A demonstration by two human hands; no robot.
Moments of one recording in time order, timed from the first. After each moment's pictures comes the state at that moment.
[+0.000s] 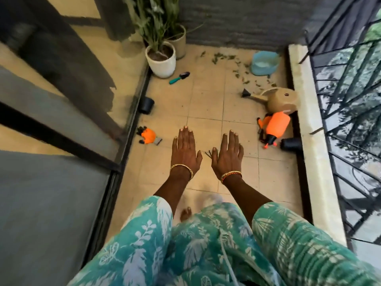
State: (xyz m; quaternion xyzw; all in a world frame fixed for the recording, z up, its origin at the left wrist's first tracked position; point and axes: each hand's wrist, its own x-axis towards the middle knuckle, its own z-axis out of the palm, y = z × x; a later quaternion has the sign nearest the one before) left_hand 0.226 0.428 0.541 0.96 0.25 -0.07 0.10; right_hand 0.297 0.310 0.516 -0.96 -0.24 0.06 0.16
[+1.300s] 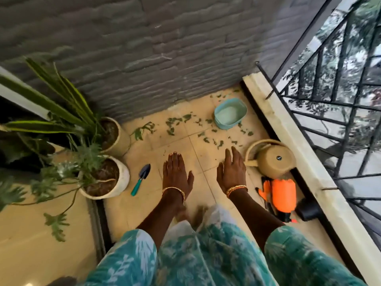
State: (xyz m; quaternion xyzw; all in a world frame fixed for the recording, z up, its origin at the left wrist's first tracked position) left_hand 0.971 0.768 0.487 0.98 0.07 -0.18 0.10; right_hand 1.000 0.600 0.480 -0.98 0.02 0.09 0.19
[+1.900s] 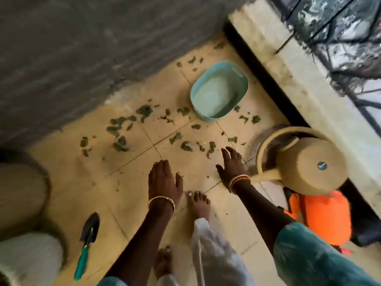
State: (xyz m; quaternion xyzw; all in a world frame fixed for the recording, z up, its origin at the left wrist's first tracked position) left_hand 1.247 0.733 0.125 0.96 0.05 -0.25 0.12; right_hand 1.269 0.532 0.086 -0.94 0.12 0.29 0.17
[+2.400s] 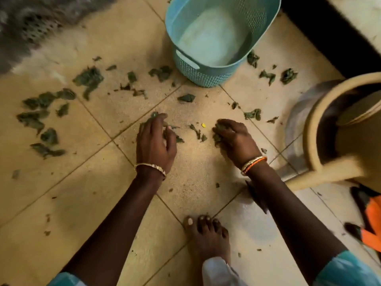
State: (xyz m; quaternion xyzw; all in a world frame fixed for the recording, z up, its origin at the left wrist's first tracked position) left_hand 1.324 0.701 -0.163 0.94 -0.05 0.03 0.35; right_hand 1.289 0.487 -0.189 -0.97 -0.04 0.00 0.24
